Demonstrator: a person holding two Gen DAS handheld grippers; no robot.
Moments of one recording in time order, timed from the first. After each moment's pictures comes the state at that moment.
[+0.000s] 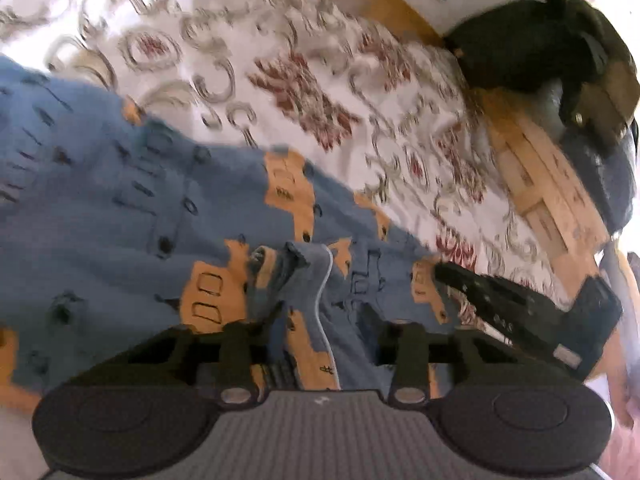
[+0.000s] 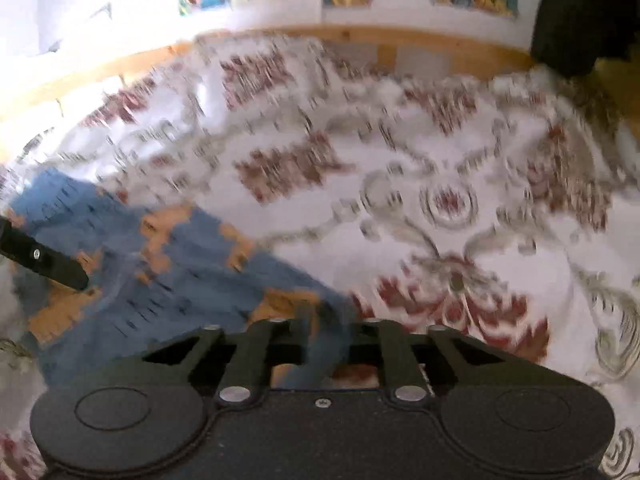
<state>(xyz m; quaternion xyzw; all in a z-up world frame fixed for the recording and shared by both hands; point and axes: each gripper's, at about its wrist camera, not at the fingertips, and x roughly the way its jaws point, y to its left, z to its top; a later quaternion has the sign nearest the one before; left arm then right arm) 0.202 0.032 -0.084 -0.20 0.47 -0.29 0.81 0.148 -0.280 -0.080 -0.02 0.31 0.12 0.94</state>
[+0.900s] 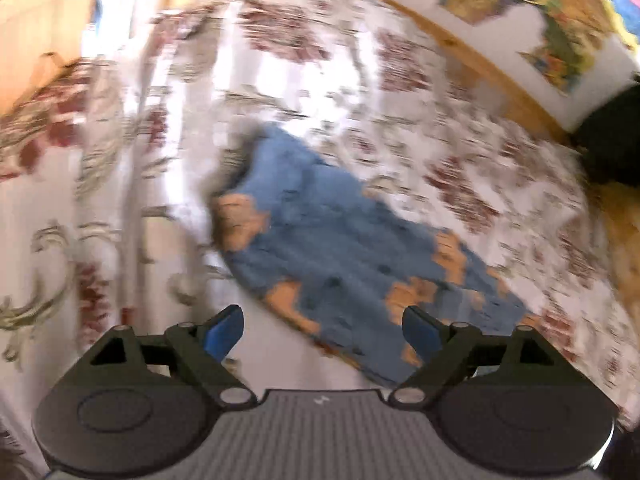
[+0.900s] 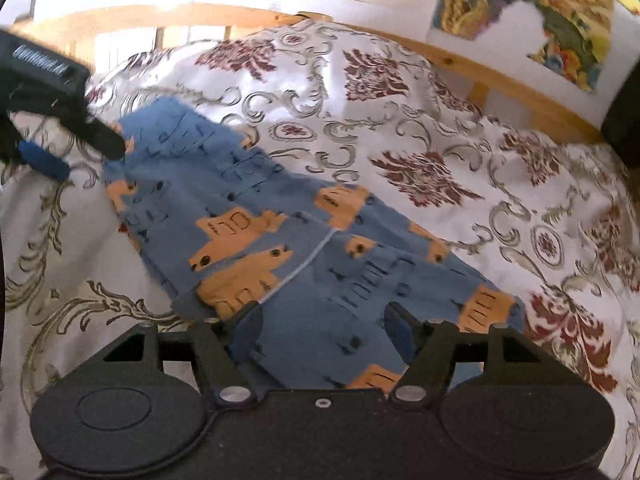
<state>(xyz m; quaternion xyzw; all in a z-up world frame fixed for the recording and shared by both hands) 0.120 0.116 -0.030 -0.19 0.43 -0.01 0.88 0.083 -0.120 -0.085 -0.15 0.31 0.14 0.93</state>
